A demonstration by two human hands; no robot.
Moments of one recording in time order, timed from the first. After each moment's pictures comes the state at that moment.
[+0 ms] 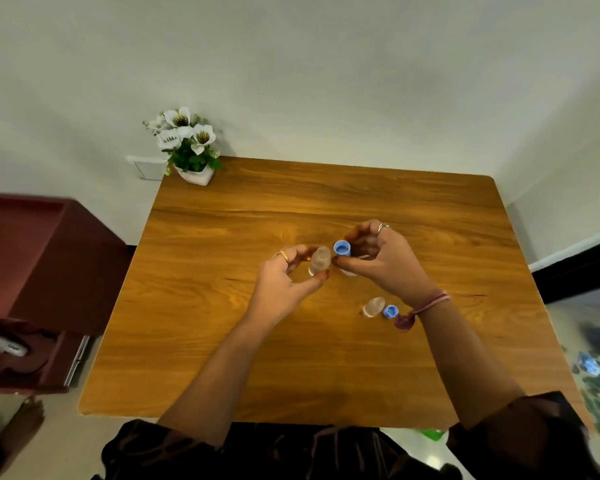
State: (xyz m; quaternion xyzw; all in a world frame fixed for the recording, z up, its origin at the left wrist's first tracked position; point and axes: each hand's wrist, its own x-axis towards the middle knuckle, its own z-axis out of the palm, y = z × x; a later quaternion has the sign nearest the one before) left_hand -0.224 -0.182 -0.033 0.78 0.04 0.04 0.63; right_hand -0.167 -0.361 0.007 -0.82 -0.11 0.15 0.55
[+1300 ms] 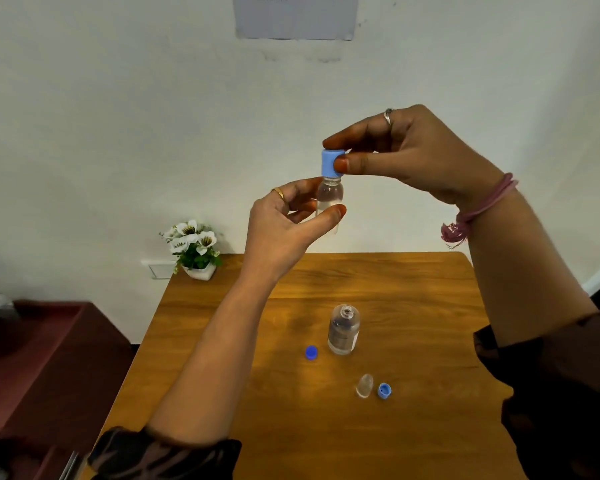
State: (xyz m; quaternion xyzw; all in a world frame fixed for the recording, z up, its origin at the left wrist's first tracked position) left_hand -0.174 -0.211 0.176 0.75 -0.03 0.20 0.63; right_hand -0.124 -0.380 0.266 -0.81 -0.38 -0.02 0.45
